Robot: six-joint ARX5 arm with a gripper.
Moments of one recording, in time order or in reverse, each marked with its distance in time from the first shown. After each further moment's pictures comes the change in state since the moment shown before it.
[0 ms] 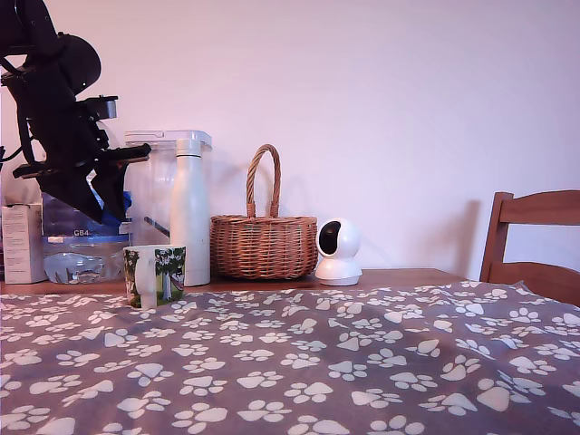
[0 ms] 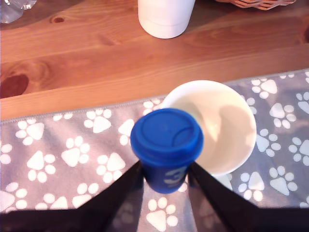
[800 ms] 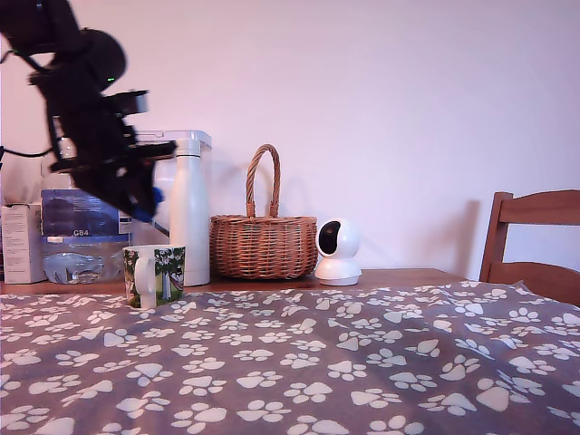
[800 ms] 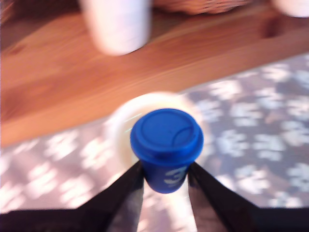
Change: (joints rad) arm -0.092 0.000 0.000 0.041 0.013 0.074
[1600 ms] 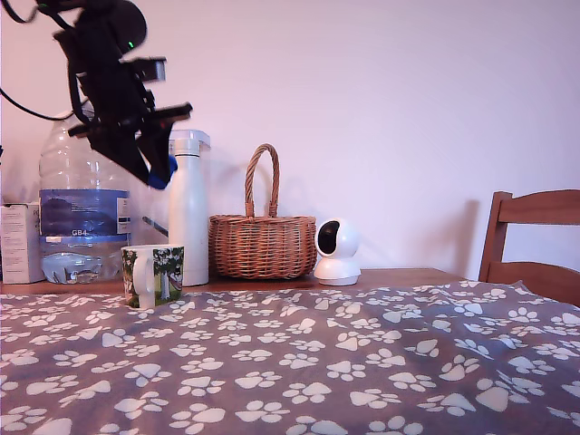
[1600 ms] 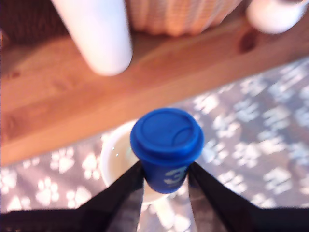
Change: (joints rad) arm -0.011 0.146 0.394 -0.352 -0.030 0.007
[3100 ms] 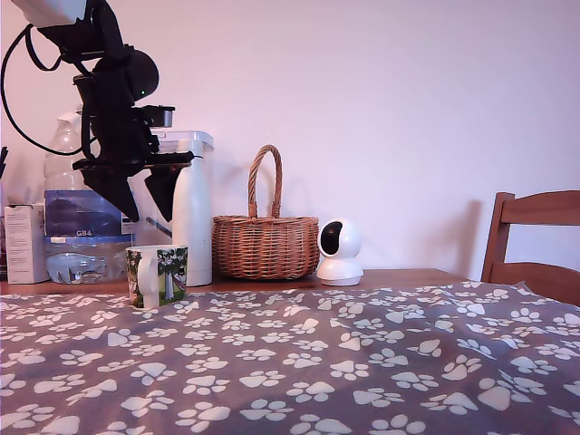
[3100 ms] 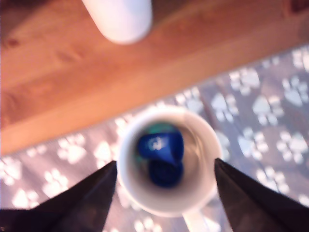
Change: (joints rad) arm 0.017 0.132 0.107 -0.023 -0.054 0.040
